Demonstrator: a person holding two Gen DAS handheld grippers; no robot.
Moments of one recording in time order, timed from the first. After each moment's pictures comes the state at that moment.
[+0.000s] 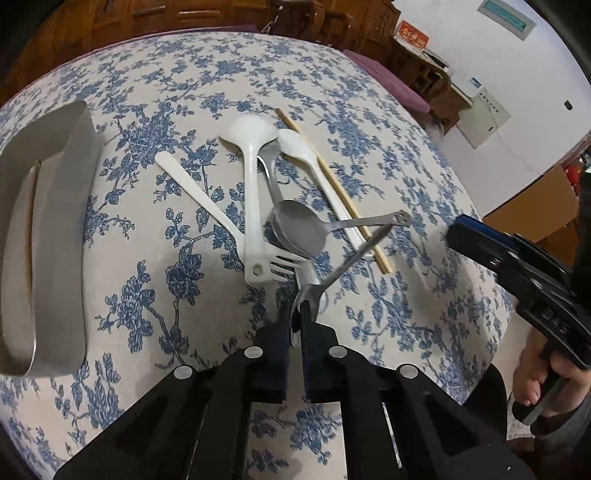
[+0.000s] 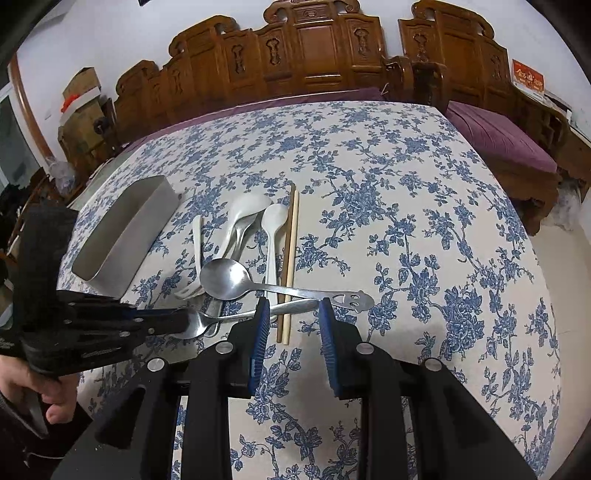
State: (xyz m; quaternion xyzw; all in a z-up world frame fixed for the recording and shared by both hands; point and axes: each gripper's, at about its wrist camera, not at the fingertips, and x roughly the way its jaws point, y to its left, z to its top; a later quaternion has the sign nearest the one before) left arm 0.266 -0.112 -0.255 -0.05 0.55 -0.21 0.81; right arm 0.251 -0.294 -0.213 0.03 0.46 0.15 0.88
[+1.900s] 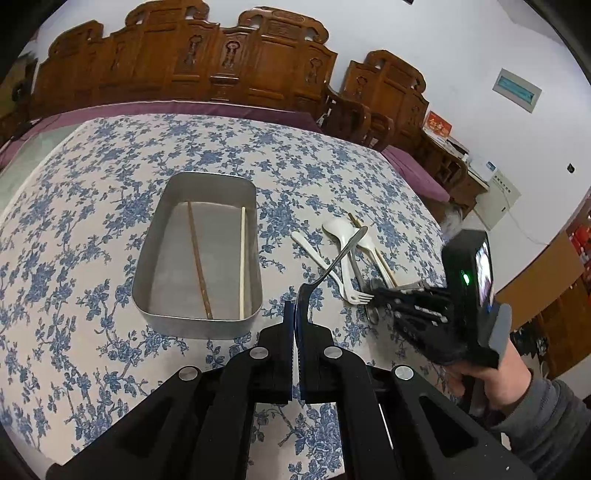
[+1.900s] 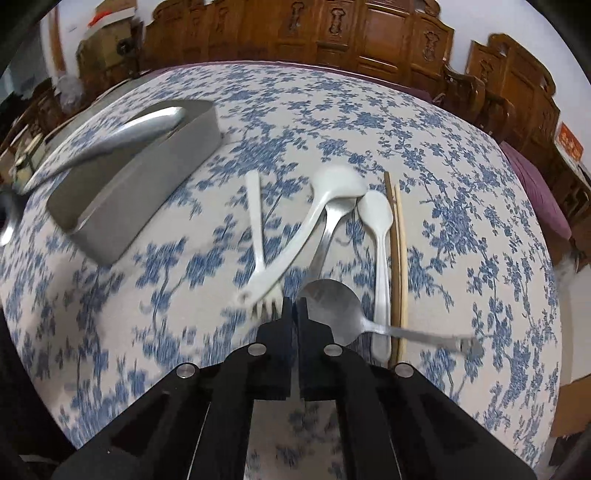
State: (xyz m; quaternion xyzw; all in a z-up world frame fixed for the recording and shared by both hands) left arm 0.191 0.016 -0.166 -0.10 0.42 -0.13 0.89; right arm 0.267 -0.174 -0.250 -0.12 0.49 0.18 0.85
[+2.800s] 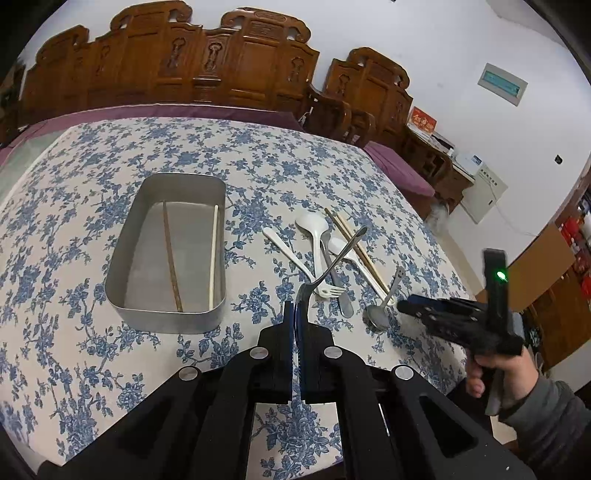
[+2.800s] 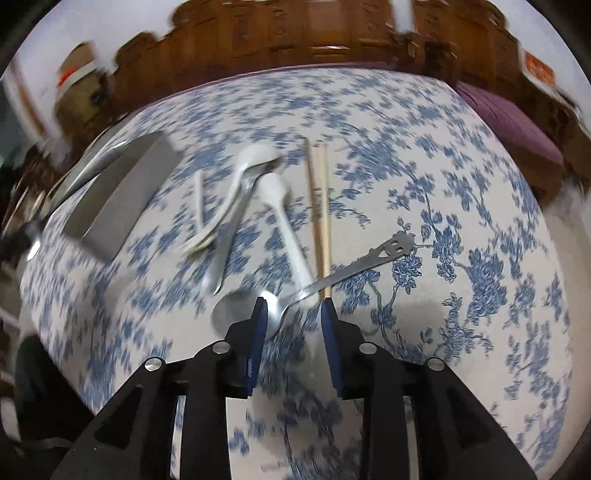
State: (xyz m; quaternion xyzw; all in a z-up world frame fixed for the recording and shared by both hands) left arm 0.183 -0.006 -0.162 -0.10 0.42 -0.15 0.89; right arm 0.248 -0.273 -0.246 0.02 0.51 0.14 0.85
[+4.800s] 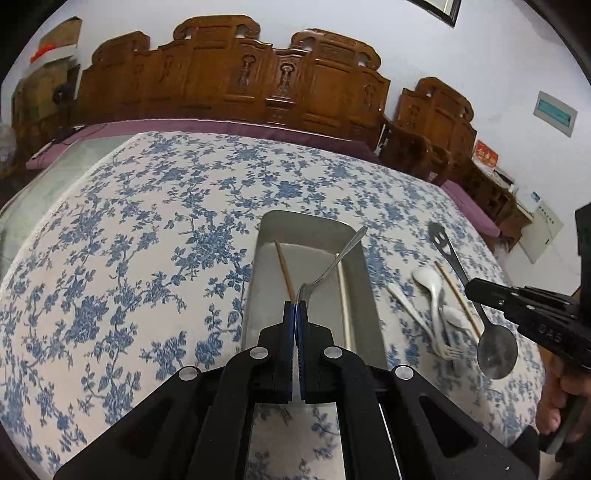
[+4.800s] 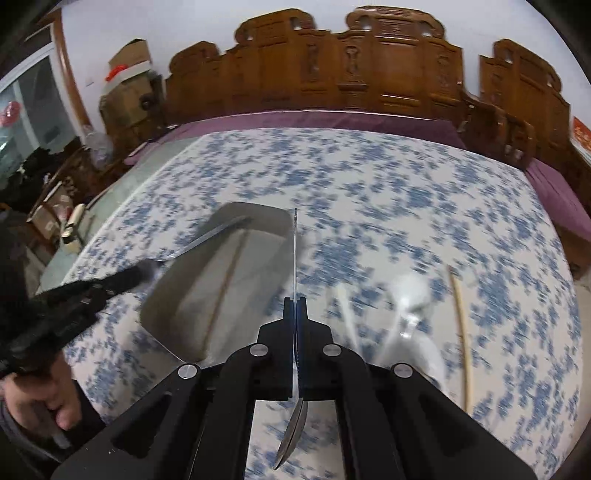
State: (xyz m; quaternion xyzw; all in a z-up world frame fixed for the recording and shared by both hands) left arm 0.244 0.094 -0.182 -0.10 0.39 -0.03 0.92; right arm 0.293 -0.103 -0.163 -0.02 0.44 0.24 0.87
